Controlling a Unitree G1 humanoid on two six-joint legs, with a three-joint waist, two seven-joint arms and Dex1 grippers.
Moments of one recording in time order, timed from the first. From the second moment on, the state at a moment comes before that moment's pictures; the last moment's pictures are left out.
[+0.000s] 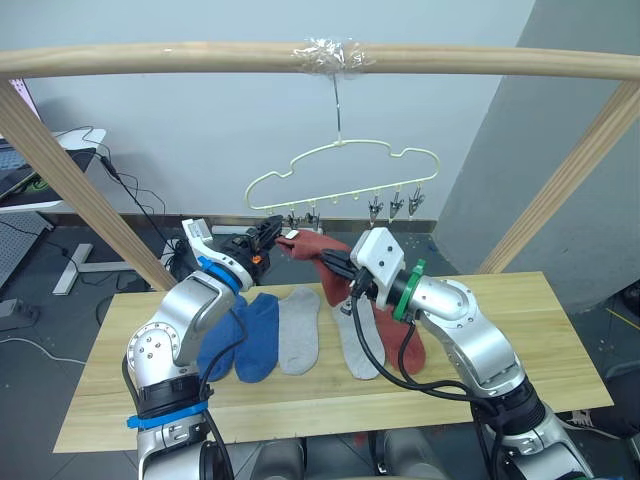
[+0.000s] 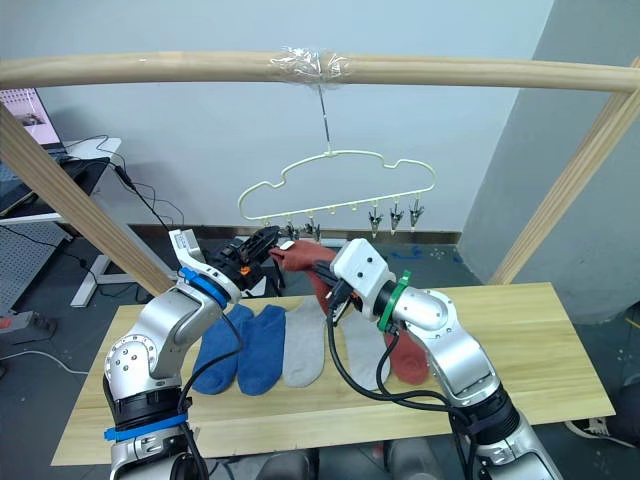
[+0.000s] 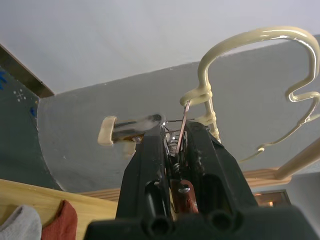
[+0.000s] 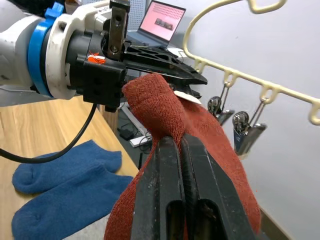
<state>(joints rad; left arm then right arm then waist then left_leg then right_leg) -0.35 0.20 0.40 -0.04 -1.77 0.80 0.33 -0.39 -0.23 0.37 -0.32 0.08 0.41 0.56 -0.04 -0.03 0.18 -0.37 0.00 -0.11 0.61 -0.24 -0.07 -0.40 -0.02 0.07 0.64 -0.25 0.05</state>
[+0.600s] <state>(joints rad) -0.25 0.33 0.40 -0.14 -1.67 0.78 0.21 -0.40 -0.22 0.39 -0.27 0.06 0.35 0.58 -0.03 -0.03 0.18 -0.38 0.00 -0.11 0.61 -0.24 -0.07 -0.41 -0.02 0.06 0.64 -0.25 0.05</state>
